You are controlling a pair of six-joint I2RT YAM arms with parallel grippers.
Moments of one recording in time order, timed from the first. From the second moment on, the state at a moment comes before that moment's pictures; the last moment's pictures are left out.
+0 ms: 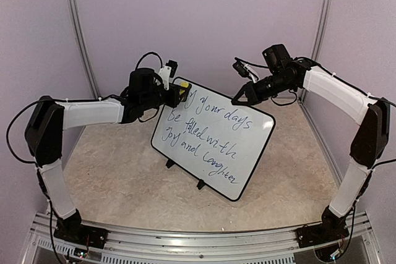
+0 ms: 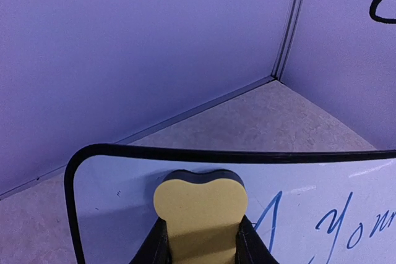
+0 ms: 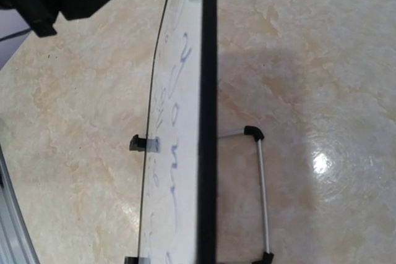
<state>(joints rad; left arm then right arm) -0.58 1.85 1.33 0.31 0.12 -0.07 0.48 1.75 1.72 -0.78 -0.59 -0.03</state>
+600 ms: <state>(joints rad) -0.63 1.83 1.18 0.33 0.02 -0.10 0.48 1.75 1.72 -0.78 -0.56 -0.02</state>
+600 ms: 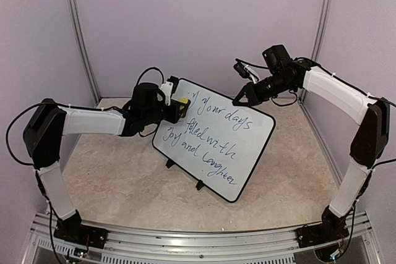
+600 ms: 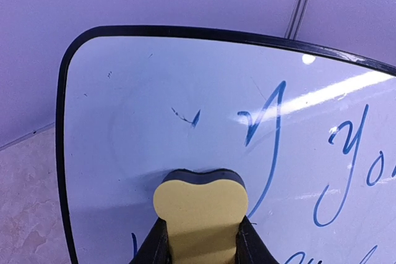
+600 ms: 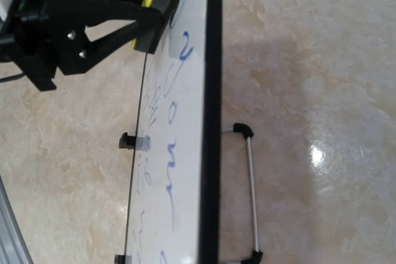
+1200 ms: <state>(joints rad) -0.61 1.91 1.42 0.24 0.05 -0.09 0.48 1.75 1.71 -0.79 -0.56 -0.02</state>
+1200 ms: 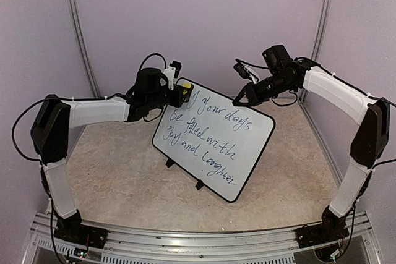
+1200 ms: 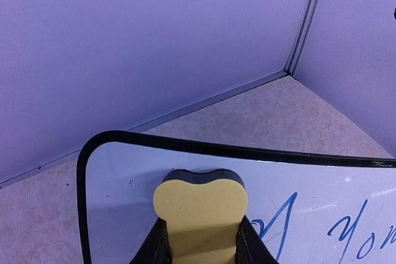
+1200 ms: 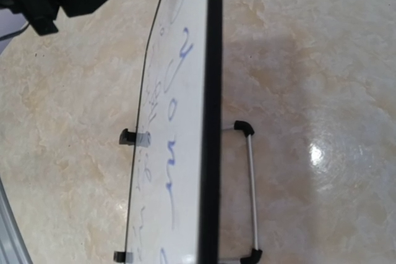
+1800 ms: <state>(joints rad) -0.69 1.79 1.19 0.27 0.00 -0.14 0.49 1.74 1.71 -0.79 -0.55 -0.05</state>
